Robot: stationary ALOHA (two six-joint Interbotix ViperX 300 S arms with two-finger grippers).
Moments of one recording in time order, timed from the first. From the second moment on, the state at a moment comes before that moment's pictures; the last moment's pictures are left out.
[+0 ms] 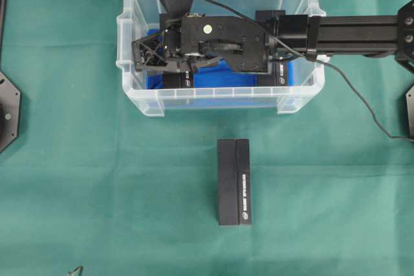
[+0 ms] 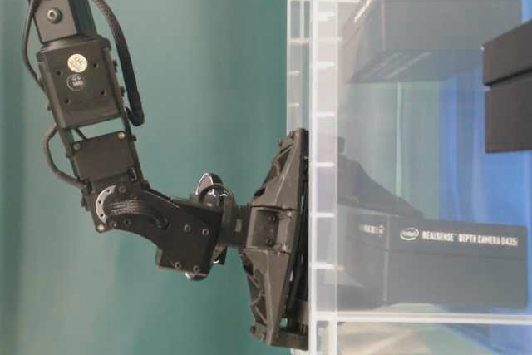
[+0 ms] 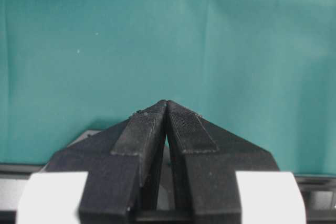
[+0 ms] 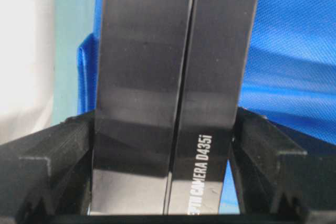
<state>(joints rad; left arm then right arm) -0.15 -0.87 0.51 0.02 1.42 -0.27 -0.12 0.52 -0.31 -0.22 1.05 1.54</state>
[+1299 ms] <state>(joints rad) -0.15 -0.87 0.52 0.02 1.42 -0.26 -0.10 0.41 -0.73 -0.35 1.48 1.51</state>
